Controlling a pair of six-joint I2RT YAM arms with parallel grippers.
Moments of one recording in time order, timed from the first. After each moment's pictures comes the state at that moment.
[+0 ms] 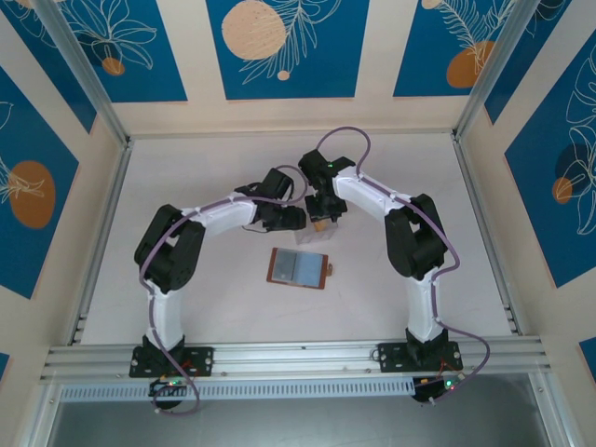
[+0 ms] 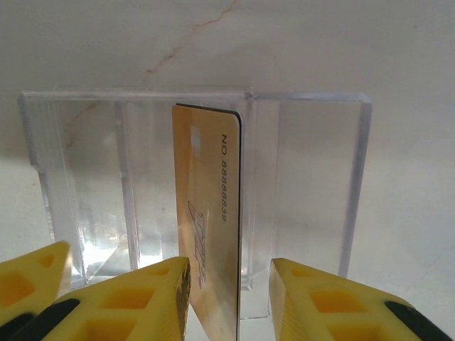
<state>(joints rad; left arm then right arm) -0.61 1.99 1.39 -0.46 0.18 -0.54 0.56 2.05 1.67 -1.00 0.08 0.34</state>
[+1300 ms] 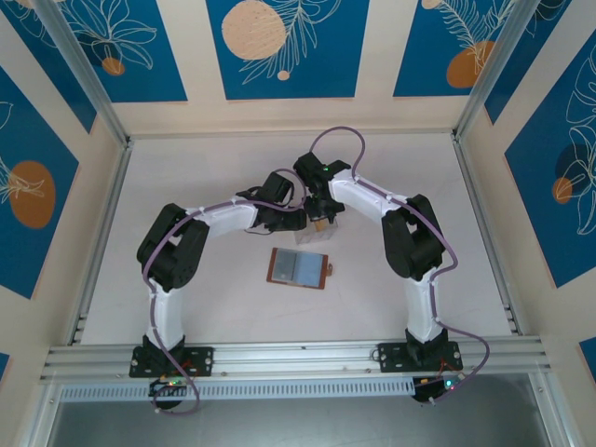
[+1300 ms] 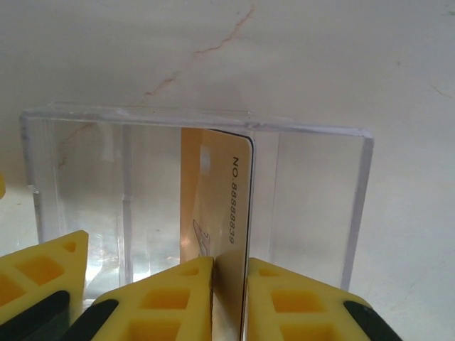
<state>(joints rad) -0.61 2.00 1.33 -0.34 0.16 -0.55 0.59 2.06 1.66 -0.95 0.16 0.31</state>
